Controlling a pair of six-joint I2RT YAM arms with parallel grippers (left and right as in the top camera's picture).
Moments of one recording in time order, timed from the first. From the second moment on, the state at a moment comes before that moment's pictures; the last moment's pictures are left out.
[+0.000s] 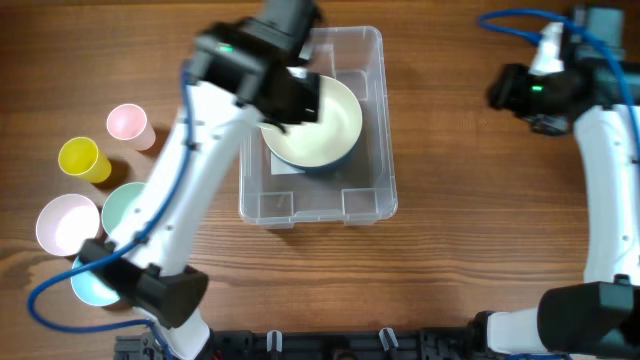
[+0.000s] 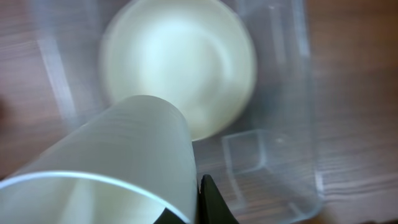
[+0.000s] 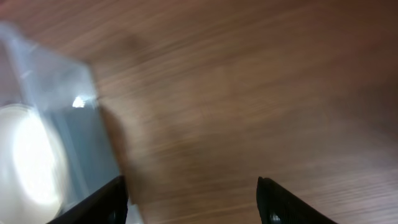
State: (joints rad) left arm -0.56 1.86 2.10 -1.44 0.00 -0.39; right arm -0.16 1.60 1.63 -1.16 -0.11 0.25
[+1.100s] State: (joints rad) left arm -0.79 2.25 2.06 -1.32 0.07 -0.76; right arm -0.20 1.59 1.63 -1.17 -0.11 0.27
